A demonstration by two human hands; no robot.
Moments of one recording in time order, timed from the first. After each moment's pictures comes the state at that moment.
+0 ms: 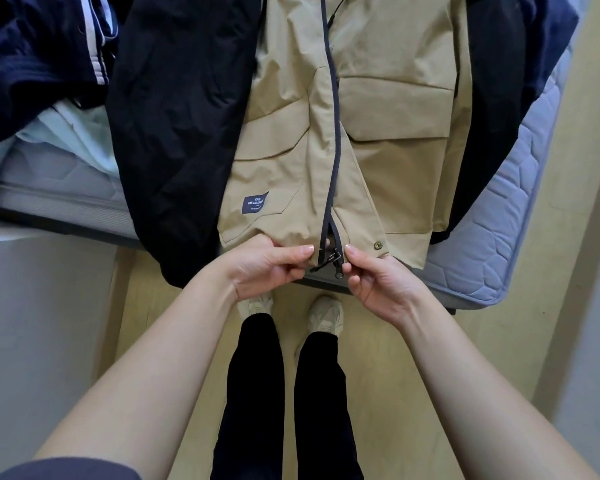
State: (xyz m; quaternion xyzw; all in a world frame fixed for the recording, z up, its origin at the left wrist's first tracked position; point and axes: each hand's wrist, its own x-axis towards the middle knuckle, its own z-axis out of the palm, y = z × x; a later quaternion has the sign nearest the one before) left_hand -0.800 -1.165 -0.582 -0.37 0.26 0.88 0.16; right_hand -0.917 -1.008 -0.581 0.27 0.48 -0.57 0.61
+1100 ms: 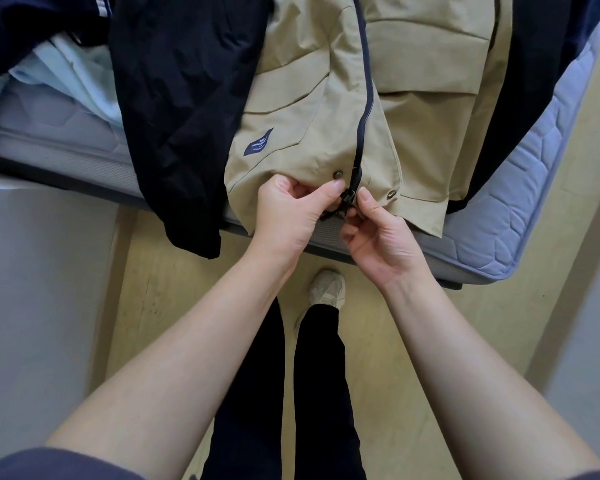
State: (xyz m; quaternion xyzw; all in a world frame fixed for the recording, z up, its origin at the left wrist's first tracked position) left_hand -0.812 -1.128 -0.552 -0.49 0.42 0.75 -0.13; right_hand -0.886 -1.032 -0.576 0.26 0.45 -0.68 0.51
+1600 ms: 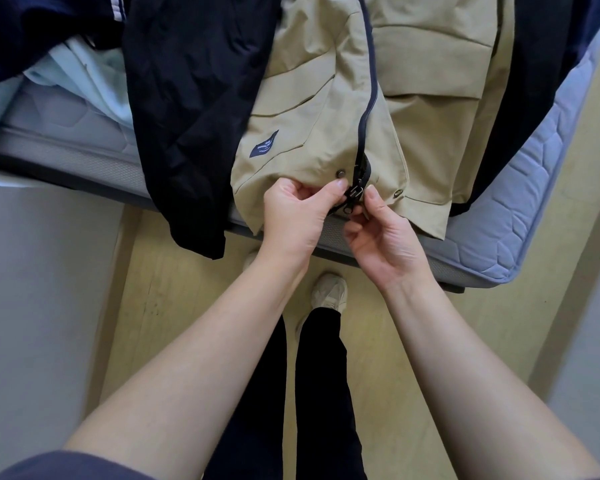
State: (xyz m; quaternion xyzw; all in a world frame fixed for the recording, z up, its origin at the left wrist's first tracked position) left_hand -0.812 -1.120 -0.554 -0.54 0.40 0.73 -0.16; right_hand -0.881 -1.034 -0.572 0.25 0.44 -0.71 0.49
